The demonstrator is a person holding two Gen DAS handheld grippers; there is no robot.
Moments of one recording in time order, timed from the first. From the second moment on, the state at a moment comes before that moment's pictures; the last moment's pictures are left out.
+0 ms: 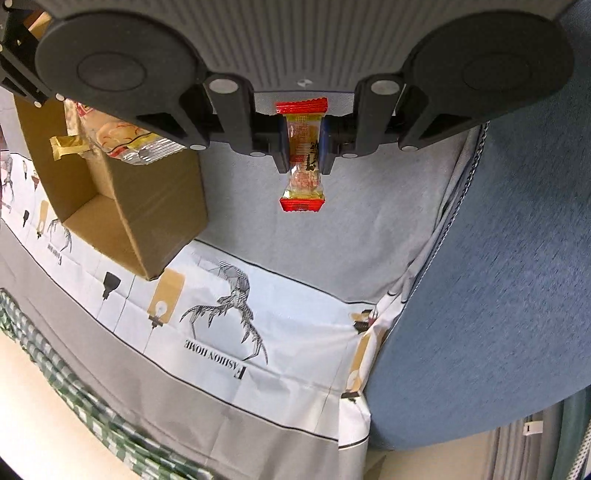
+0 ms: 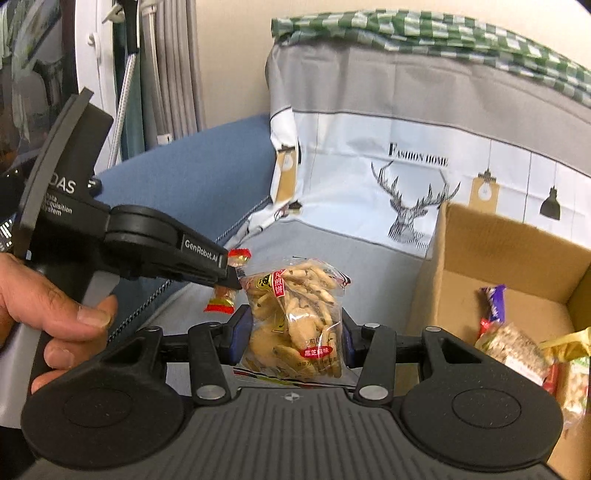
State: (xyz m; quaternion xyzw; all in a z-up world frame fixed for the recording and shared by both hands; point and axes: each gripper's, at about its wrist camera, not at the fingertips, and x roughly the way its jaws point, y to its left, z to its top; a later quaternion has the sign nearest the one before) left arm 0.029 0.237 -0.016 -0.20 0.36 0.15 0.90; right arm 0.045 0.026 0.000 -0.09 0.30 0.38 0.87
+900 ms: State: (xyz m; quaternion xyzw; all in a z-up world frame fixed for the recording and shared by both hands) left arm 0.029 0.227 -0.012 -0.19 0.34 0.14 0.91; right arm 0.044 0.023 0.005 -0.09 0.29 0.38 0.87
